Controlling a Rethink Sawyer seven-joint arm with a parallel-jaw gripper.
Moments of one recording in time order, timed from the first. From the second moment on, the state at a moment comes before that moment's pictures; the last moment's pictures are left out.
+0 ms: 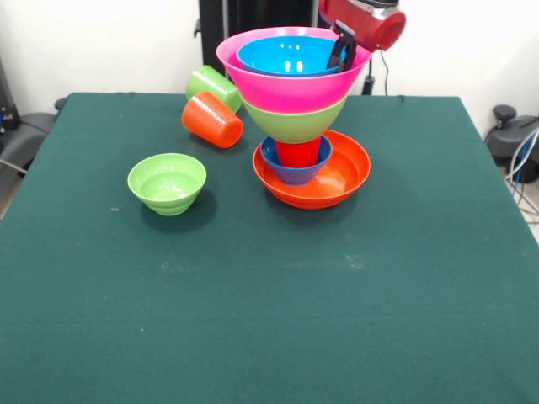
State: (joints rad) arm 0.23 -0.69 -0.41 1.82 0.19 0.47 2.47
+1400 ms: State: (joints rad) arm 0.25 -0.65 -0.42 1.82 0.19 0.47 2.47
